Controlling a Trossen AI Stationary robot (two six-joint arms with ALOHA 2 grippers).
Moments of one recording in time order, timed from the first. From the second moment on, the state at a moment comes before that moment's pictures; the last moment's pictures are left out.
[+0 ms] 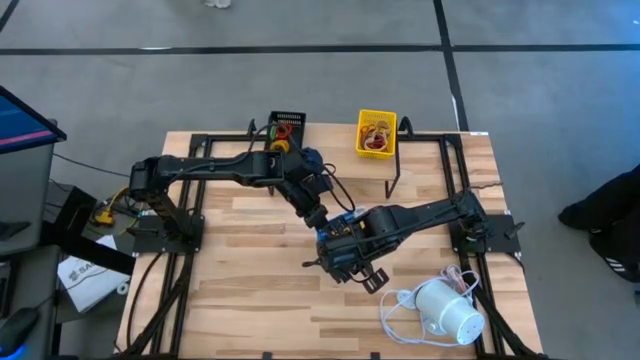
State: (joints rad) left arm 0.10 1.69 1.49 -0.58 0.57 -0.69; right arm 0.33 2.08 2.33 -1.57 0.08 -0.31
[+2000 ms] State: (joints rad) left arm 0.40 1.49 1.49 -0.52 -0.05 -0.59; right arm 0.23 1.70 2.36 -1.57 0.78 0.03
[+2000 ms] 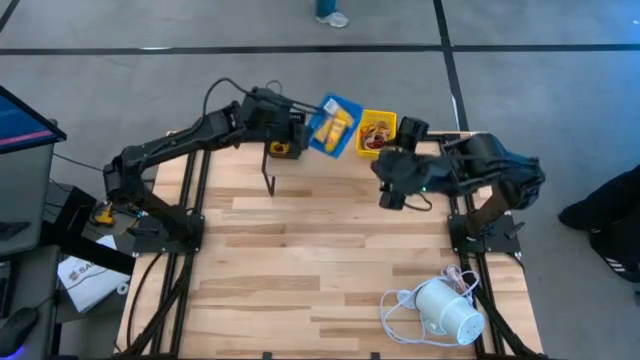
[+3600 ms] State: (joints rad) left arm 0.38 1.64 1.49 -0.61 -0.31 -0.88; right arm 0.03 1.71 2.33 -1.57 0.55 -0.05
